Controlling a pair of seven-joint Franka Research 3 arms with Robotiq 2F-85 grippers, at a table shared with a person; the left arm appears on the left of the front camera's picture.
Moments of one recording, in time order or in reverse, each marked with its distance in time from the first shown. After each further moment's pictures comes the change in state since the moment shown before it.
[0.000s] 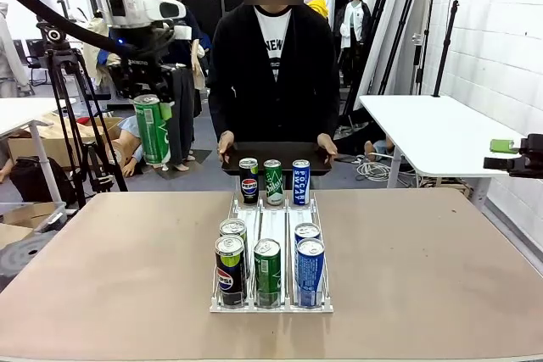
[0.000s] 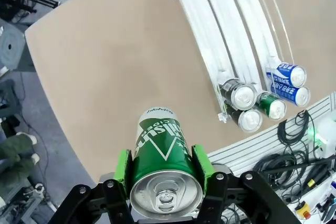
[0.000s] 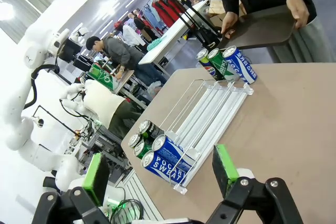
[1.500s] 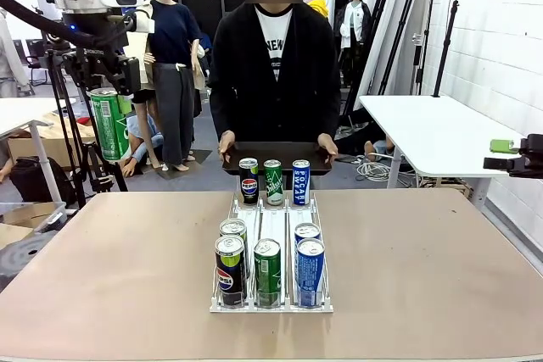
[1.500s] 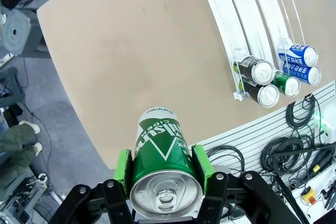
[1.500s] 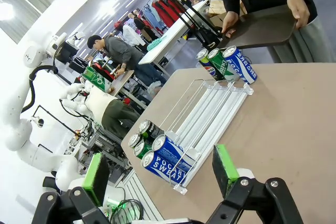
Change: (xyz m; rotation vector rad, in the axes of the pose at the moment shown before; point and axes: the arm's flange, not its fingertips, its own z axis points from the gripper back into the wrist) left arm -0.026 0.047 0.013 0.000 0.050 -0.006; right arm 0.000 0.000 0.000 0.000 0.000 0.000
